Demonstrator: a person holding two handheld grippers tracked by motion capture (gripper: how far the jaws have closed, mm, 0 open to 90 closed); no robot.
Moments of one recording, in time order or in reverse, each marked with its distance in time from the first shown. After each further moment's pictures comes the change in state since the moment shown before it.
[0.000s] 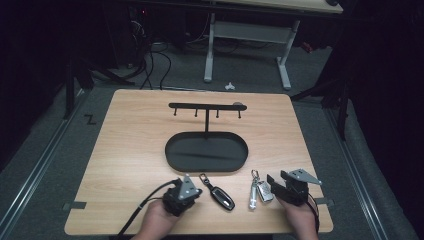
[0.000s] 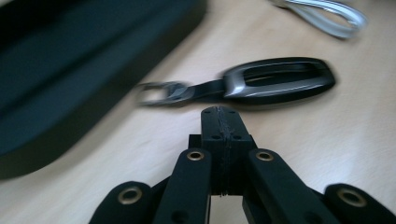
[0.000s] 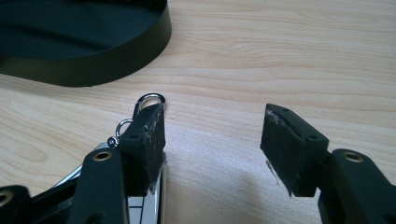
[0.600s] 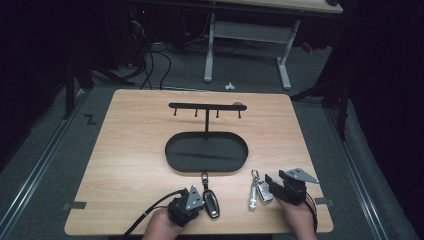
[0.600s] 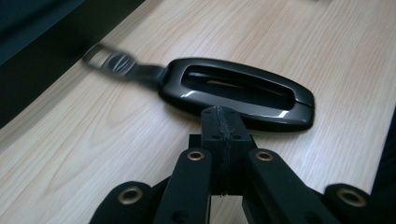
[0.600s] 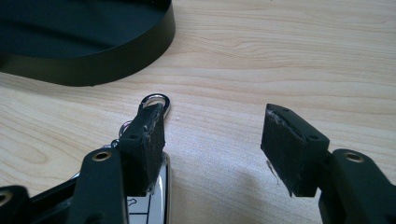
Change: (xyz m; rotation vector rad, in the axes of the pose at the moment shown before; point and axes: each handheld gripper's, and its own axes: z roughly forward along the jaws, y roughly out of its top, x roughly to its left) left arm -0.046 -0.002 0.033 0.084 -0.119 0.067; right arm 0.003 0.001 0.004 0.009 0.001 -0.012
